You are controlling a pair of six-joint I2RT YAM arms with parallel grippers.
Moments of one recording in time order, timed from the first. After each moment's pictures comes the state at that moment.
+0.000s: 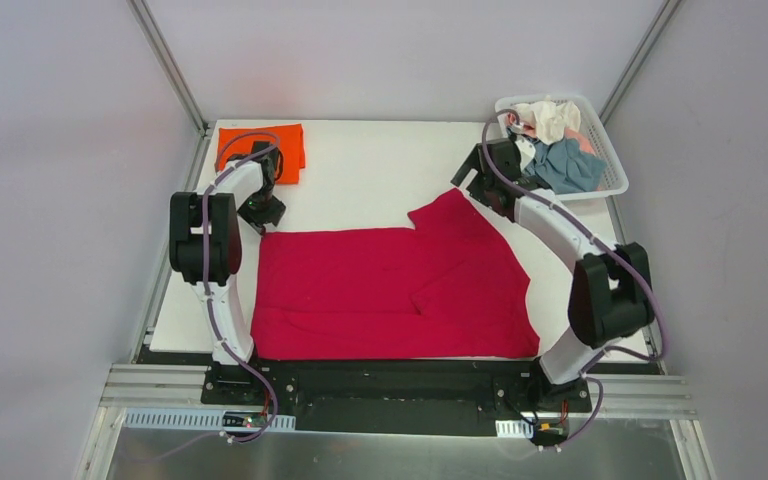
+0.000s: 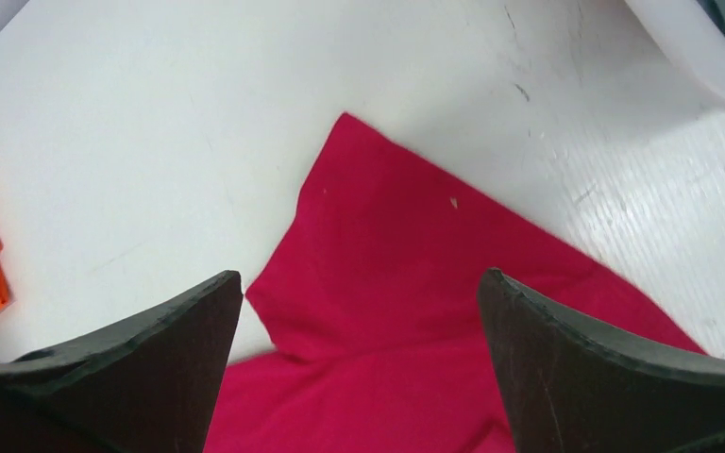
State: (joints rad) left arm -0.02 2.02 1.47 -0.86 -0.38 -0.93; right arm 0.36 1.60 1.21 -0.37 0.30 0.79
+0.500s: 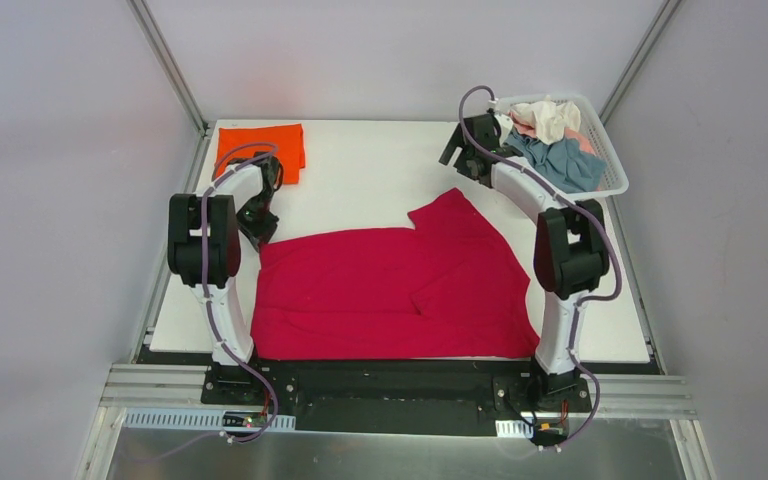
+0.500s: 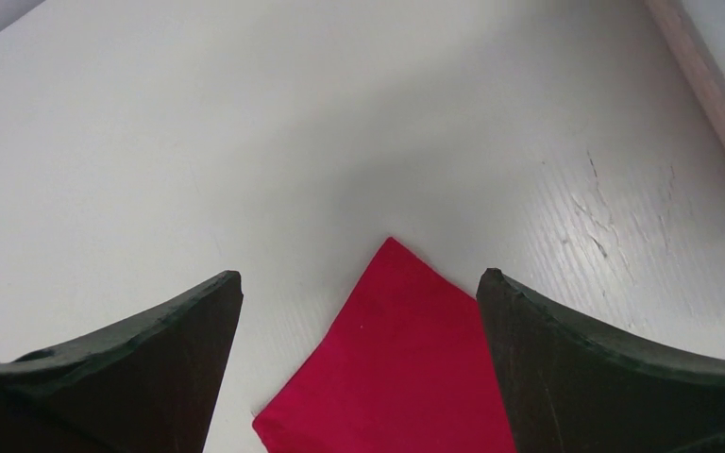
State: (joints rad) left arm -0.02 1.99 1.41 -1.01 -0.45 -0.98; right arm 0.34 1.99 1.60 -0.38 0.31 0.66
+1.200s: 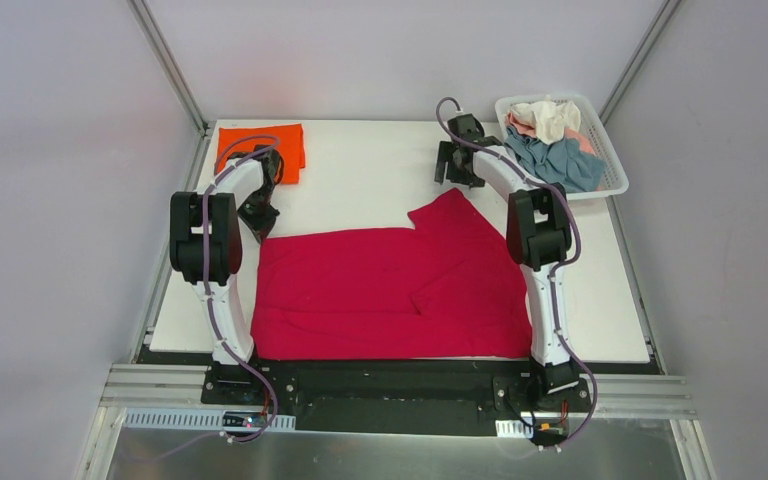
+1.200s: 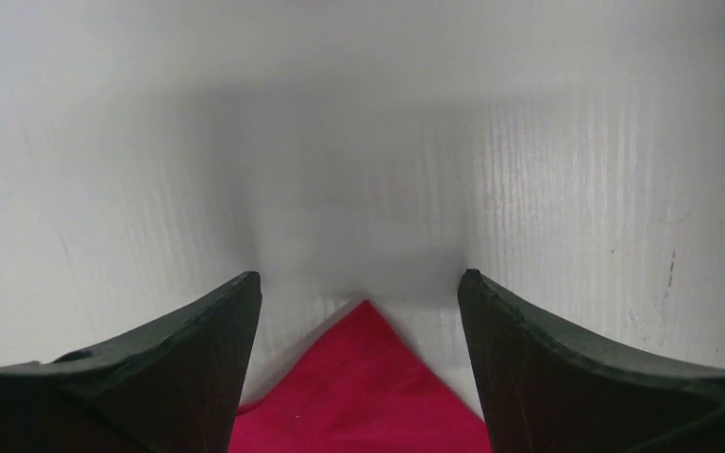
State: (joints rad) left arm -0.03 2.02 1.48 -1.02 -0.45 -0.93; right arm 0.32 2.38 2.00 -0.62 0.19 0.36
